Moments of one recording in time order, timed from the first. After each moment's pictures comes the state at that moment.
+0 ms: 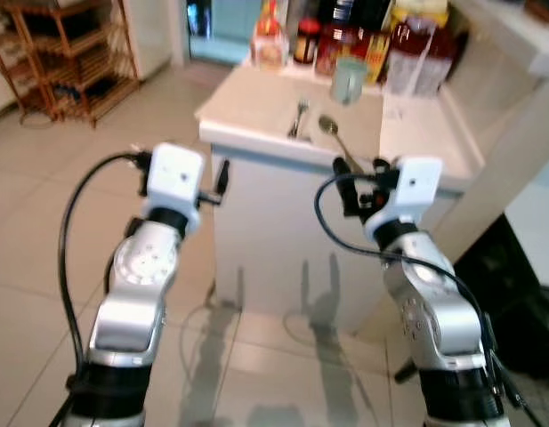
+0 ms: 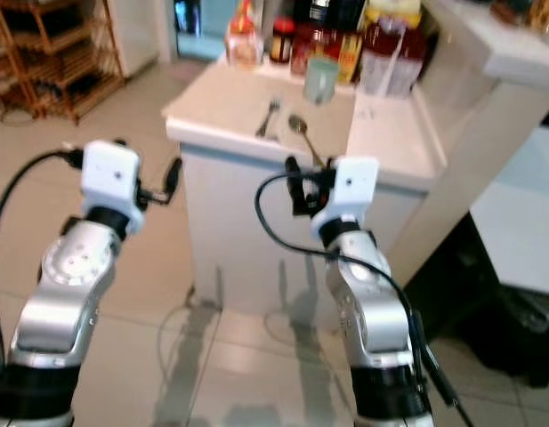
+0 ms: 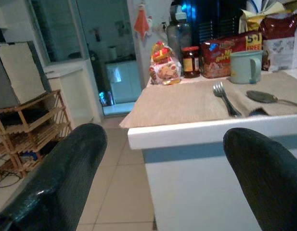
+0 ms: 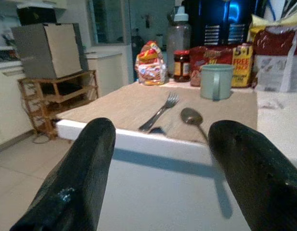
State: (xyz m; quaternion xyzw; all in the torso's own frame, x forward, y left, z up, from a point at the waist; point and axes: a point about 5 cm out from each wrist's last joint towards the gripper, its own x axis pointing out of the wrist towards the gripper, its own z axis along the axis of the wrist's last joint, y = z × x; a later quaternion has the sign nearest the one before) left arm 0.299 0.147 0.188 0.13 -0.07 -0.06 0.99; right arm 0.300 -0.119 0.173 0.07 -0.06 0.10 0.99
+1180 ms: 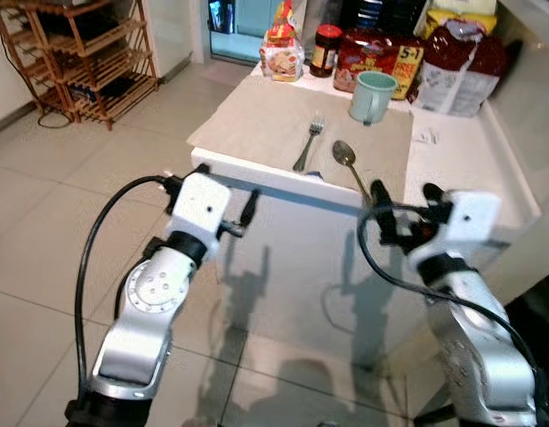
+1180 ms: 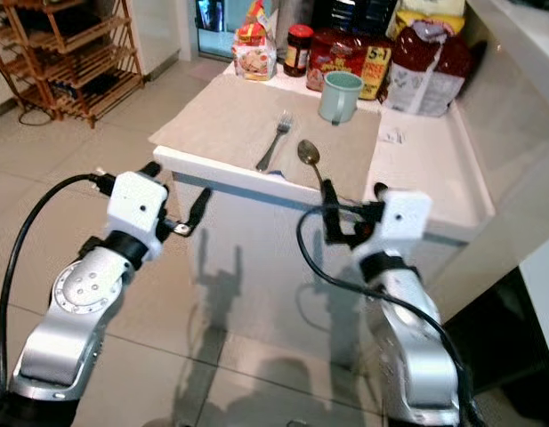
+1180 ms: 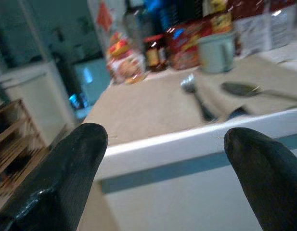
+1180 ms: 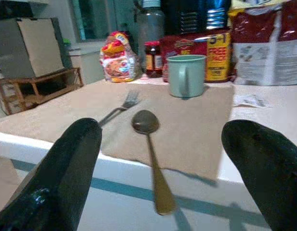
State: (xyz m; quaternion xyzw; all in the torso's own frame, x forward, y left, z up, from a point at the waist) left arm 0.273 0.123 0.177 0.15 -0.07 -0.17 0.97; right arm 0.258 -0.164 0.161 0.06 -0.06 0.06 0.99
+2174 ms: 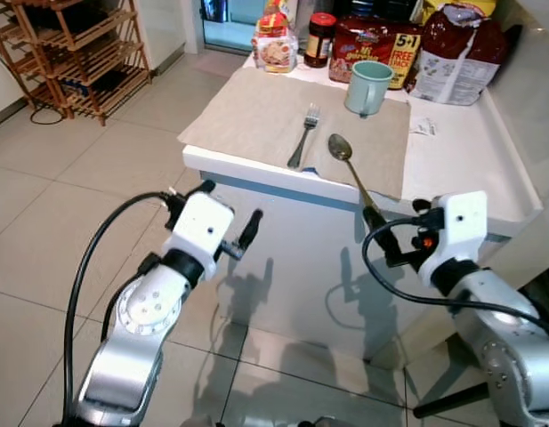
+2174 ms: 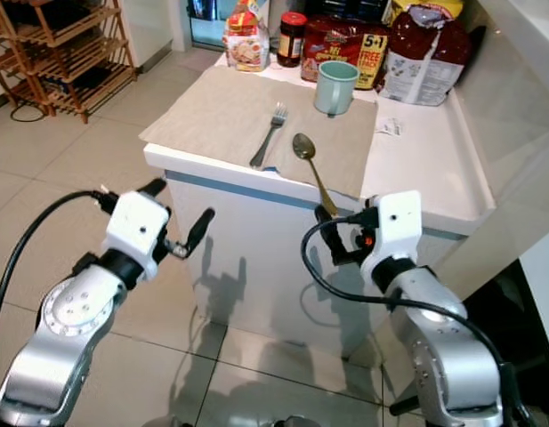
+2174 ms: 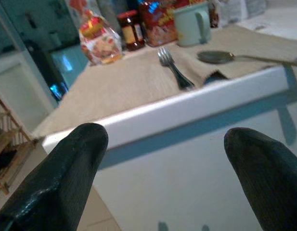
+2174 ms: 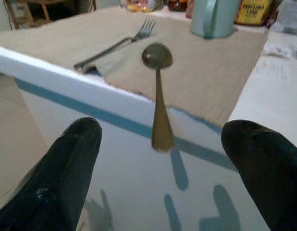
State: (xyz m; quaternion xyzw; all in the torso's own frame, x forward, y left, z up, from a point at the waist) left arm 0.253 0.129 0.159 0.17 -0.04 -0.20 0.96; right arm 0.252 -0.173 0.155 0.00 0.06 0.13 0.99
